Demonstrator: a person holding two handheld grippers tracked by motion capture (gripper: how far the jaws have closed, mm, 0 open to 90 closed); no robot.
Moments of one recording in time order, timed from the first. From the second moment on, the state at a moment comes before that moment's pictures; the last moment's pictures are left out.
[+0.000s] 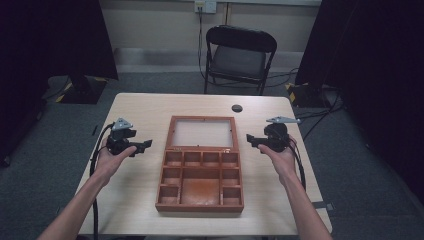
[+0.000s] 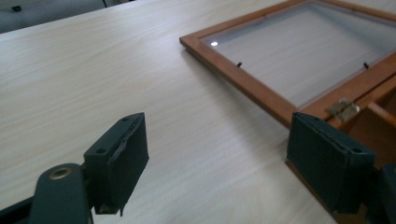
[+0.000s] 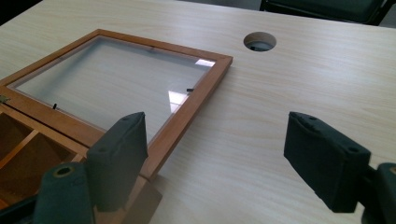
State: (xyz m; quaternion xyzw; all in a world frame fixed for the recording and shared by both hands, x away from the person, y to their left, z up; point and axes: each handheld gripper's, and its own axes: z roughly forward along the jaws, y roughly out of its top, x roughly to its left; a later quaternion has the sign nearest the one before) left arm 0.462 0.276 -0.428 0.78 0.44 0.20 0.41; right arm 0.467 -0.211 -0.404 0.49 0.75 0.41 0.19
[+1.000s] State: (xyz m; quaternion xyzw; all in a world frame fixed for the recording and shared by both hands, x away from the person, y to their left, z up) left arm 0.525 0.237 -0.450 0.77 0.47 0.12 0.41; right arm 0.536 -0.161 -0.444 0.48 0.79 0.37 0.12
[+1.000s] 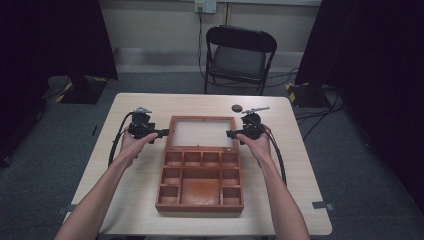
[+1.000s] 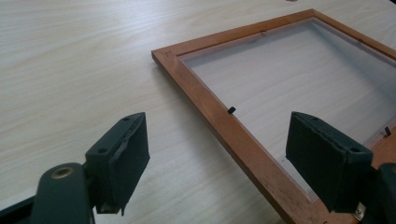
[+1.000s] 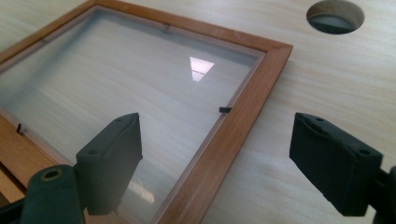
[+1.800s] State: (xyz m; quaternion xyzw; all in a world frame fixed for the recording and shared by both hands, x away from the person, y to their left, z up) left arm 0.527 0.218 -0.469 0.78 0.49 0.08 0.39; right arm 0.536 -0.158 -0.471 0.50 0.77 0.38 0.08
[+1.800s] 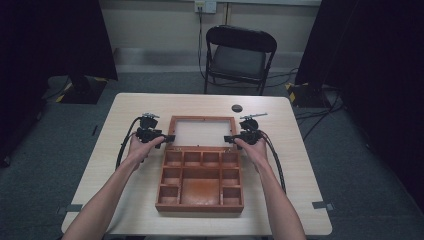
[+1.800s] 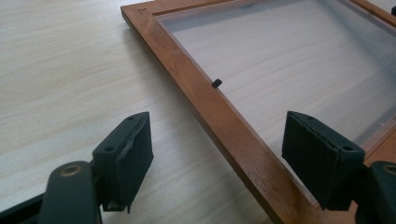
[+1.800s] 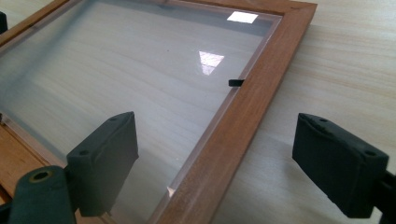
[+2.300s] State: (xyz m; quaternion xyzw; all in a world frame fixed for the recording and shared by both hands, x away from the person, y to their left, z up) left arm 0.528 0.208 -0.473 0.77 0.49 0.05 0.40; right arm 0.540 -0.155 -0.485 0.52 0.74 0.42 0.01
